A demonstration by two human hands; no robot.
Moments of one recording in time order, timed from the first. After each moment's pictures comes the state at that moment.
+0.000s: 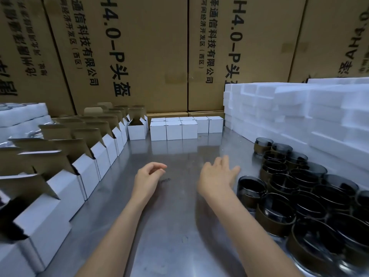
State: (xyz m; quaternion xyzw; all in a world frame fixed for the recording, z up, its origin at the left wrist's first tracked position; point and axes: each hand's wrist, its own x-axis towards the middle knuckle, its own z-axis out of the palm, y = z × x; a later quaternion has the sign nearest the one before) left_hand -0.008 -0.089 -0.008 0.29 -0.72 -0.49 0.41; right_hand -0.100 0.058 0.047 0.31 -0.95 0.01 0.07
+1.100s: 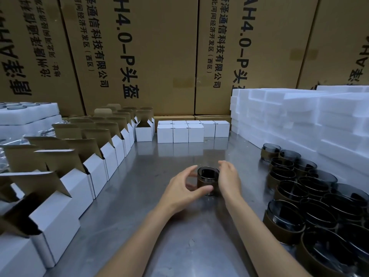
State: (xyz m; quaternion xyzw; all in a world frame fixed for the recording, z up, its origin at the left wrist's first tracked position) left_hand -0.021 -0.035 -0.004 0.18 -0.84 -0.42 0.28; right_hand -0.131 0.053 0.020 0.16 -0.75 0.64 -0.10
